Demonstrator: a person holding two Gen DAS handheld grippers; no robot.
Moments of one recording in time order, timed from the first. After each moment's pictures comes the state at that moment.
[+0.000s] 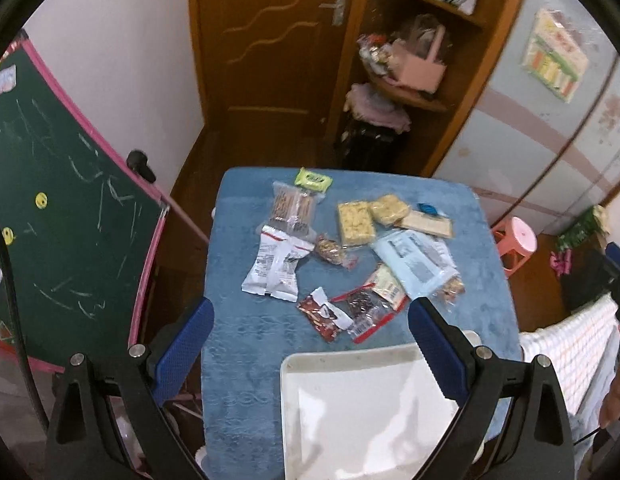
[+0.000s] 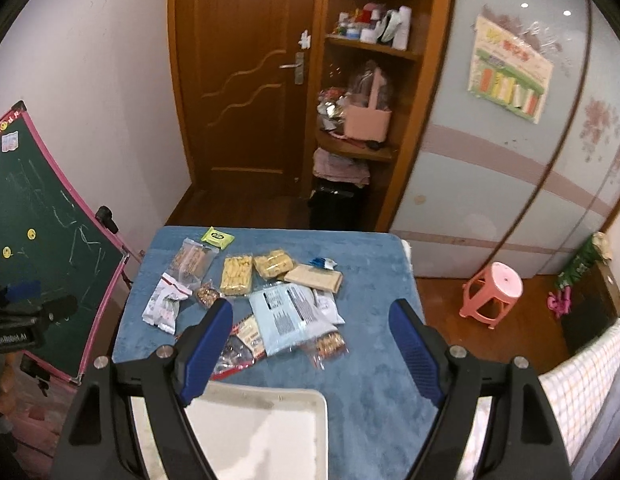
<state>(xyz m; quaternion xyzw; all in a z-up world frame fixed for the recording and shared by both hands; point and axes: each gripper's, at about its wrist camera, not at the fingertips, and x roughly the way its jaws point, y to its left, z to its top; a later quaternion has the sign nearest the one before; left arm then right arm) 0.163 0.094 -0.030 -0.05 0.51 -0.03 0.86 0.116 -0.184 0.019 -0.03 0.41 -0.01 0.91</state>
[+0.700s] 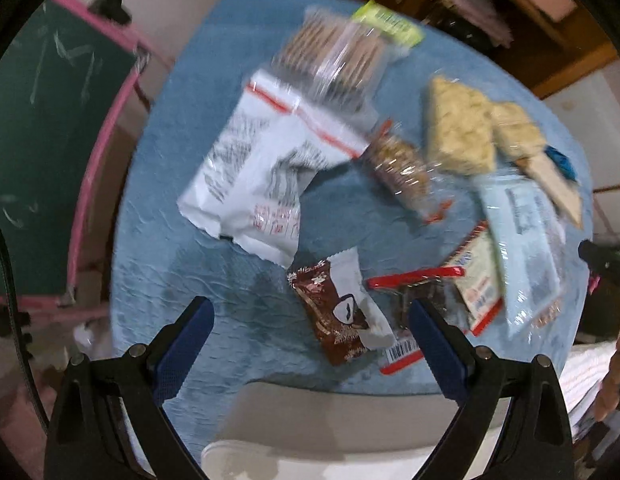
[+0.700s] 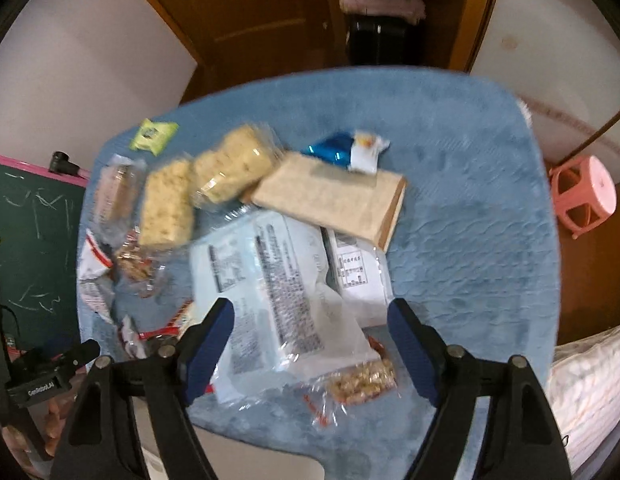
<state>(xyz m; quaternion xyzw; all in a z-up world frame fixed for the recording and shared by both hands) 0.277 0.076 -0.267 -0.12 0.69 0.06 0.71 0.317 -0.232 -0.241 0.07 0.65 0.07 0.75</state>
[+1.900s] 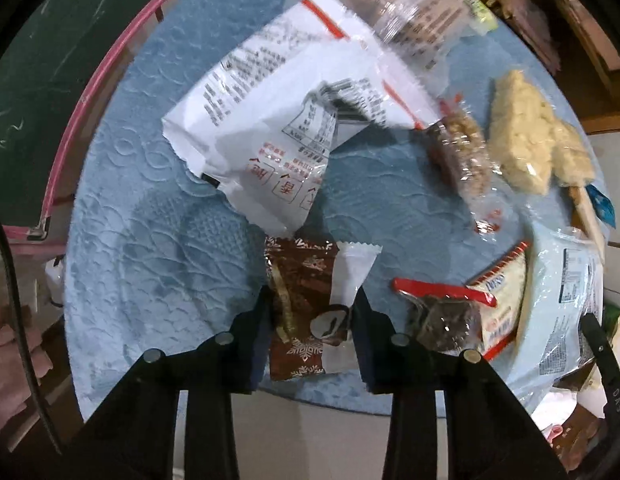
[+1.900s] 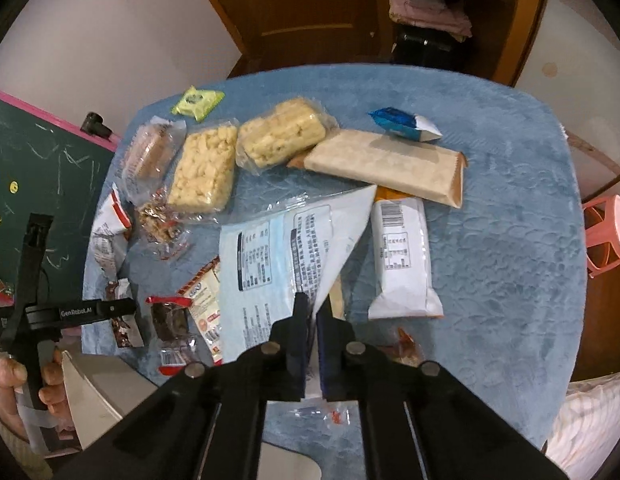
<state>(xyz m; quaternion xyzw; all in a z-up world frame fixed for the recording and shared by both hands) 0.264 0.079 -0.323 -0.21 0.71 0.11 0.67 0.285 -0.224 -0.248 0.04 0.62 0.14 0.77</state>
